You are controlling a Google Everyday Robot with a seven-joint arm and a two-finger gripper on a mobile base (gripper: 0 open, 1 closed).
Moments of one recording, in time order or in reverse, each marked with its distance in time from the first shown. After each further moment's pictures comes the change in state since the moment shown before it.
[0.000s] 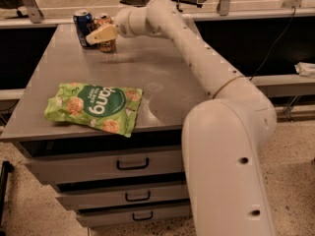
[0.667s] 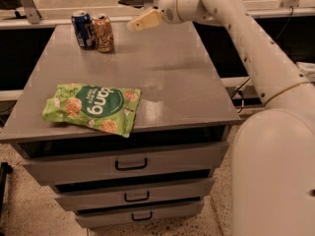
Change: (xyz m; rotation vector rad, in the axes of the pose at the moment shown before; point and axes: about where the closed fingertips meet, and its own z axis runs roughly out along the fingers) arm -0.018 -0.051 -0.150 0.058 -0.003 -0.073
